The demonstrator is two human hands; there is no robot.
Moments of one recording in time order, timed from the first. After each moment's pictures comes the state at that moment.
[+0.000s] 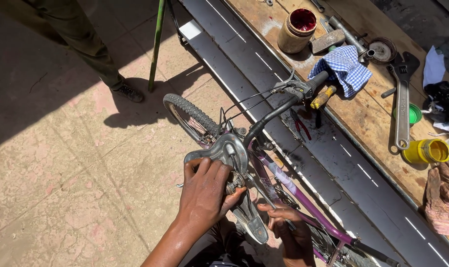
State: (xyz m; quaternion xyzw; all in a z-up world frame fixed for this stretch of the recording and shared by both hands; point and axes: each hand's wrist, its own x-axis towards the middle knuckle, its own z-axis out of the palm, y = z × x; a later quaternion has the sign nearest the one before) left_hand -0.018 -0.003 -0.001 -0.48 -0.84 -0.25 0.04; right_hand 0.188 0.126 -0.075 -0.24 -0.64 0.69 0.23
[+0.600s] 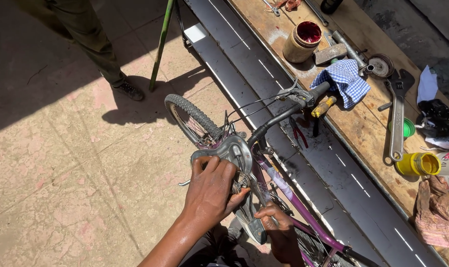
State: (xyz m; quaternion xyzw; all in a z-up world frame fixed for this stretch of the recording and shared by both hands) left_hand -0.017 0.000 -0.004 -0.49 -0.82 -0.30 0.06; right_hand 0.180 0.137 -0.094 -0.25 -0.72 0.64 0.12
